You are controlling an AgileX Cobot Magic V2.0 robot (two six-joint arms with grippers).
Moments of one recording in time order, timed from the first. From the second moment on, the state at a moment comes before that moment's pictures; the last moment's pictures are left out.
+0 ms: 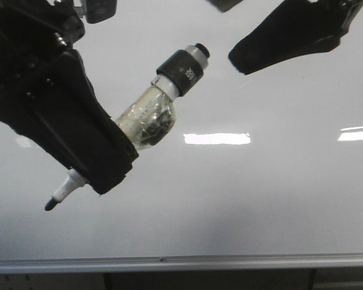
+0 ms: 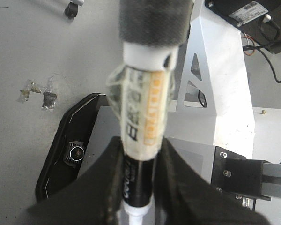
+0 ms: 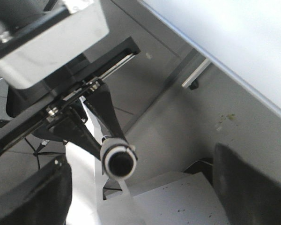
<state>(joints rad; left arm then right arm) -0.49 1.51 -1.00 -0.86 1.20 1.02 0.24 1.43 -1.06 1.04 1.16 -0.81</state>
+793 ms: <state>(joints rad) -0.49 1.50 -1.00 -0.86 1.20 1.04 0.38 1.55 -1.11 1.04 1.19 -0.82</state>
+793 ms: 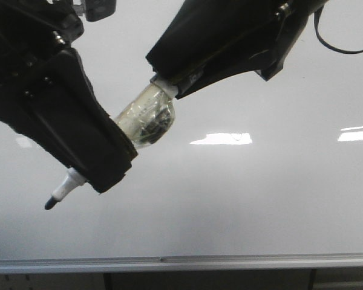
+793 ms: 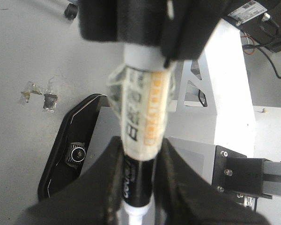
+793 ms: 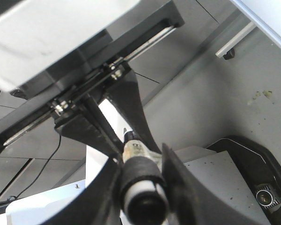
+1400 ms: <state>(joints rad) -0.49 1.50 -1.00 -0.91 1.19 1.06 0.37 1.46 -1.10 0.96 1.19 -0.80</state>
